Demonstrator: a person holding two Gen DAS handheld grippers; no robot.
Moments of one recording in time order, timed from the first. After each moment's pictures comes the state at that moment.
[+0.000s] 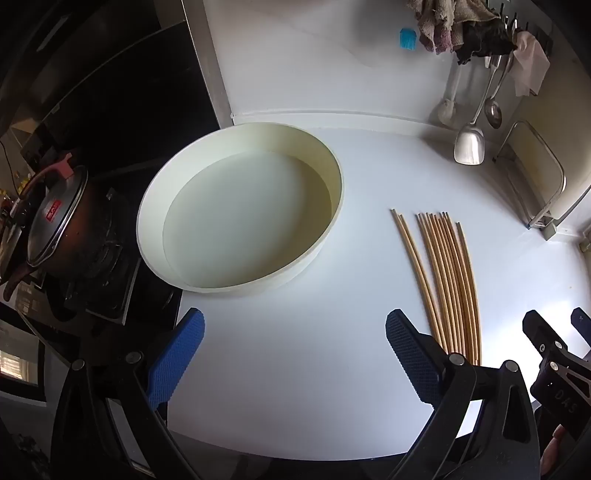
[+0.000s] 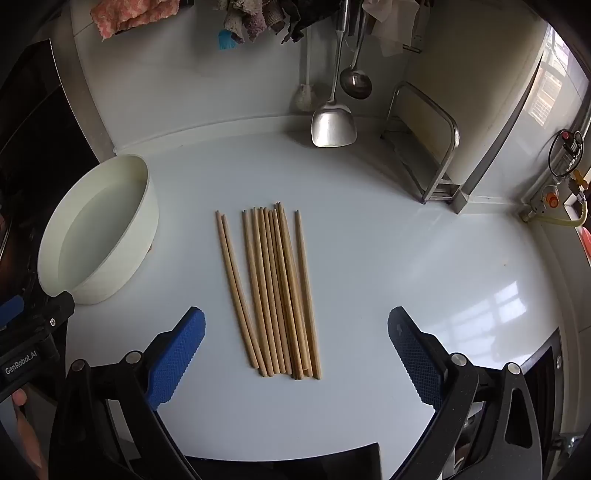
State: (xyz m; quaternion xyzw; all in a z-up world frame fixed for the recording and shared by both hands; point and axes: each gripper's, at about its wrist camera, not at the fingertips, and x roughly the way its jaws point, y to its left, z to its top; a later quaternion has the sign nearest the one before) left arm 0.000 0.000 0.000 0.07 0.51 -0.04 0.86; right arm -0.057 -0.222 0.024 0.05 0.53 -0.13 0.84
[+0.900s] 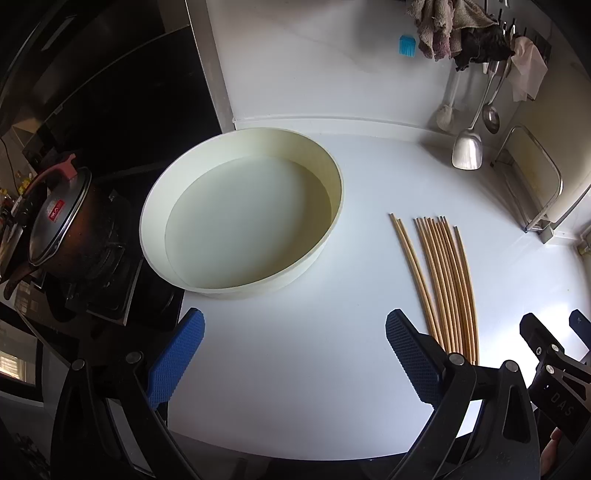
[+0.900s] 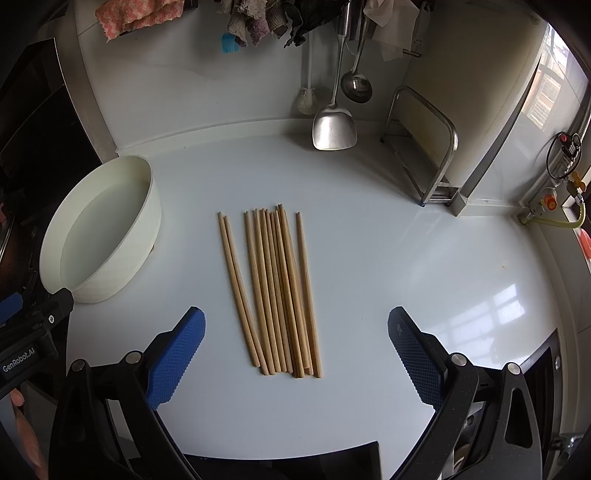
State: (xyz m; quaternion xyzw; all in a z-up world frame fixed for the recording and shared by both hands) left arm -0.006 0.003 0.004 0.07 0.50 -0.05 0.86; right arm -0.066 -0.222 0.026 0.05 0.53 -0.13 0.84
